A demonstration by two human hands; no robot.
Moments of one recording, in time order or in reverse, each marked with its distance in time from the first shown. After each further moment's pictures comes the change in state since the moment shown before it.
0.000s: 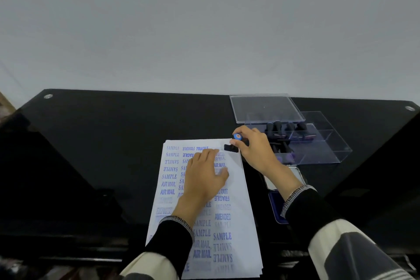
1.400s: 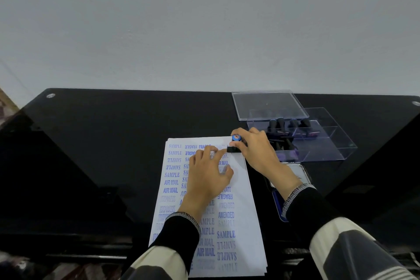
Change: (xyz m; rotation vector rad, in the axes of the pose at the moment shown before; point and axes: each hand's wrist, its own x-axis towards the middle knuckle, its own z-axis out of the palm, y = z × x) left_hand 0.002 -0.002 0.009 0.098 0.027 0.030; right_hand -0.005 -0.009 0.003 -0.226 -0.092 0.045
